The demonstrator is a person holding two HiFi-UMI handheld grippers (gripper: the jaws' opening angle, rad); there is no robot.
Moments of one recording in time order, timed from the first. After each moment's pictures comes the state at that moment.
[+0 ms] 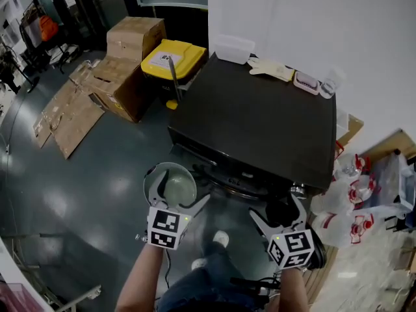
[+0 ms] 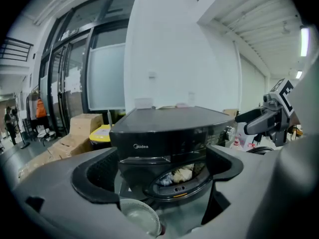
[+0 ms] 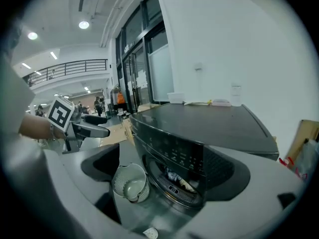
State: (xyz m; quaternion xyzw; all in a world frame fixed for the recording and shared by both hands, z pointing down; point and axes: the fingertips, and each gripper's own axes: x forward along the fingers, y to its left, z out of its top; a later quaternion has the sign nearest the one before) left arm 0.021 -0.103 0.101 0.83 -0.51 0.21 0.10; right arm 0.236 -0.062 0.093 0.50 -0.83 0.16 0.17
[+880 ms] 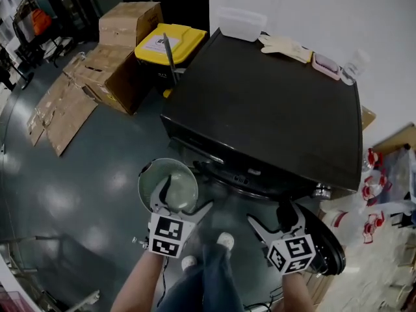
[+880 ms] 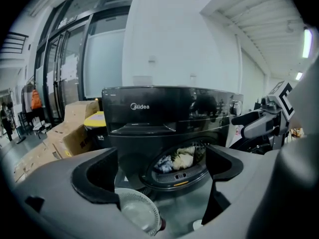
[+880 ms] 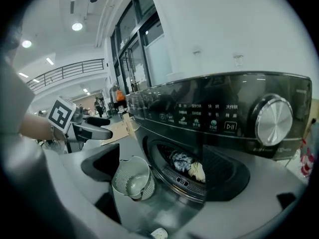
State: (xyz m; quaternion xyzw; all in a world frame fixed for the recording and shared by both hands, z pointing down) left arm 0.011 -0.116 0.217 0.83 -0.48 0.24 0.13; right arm 0.207 -0.076 0.213 0.49 -0.83 0.20 0.17
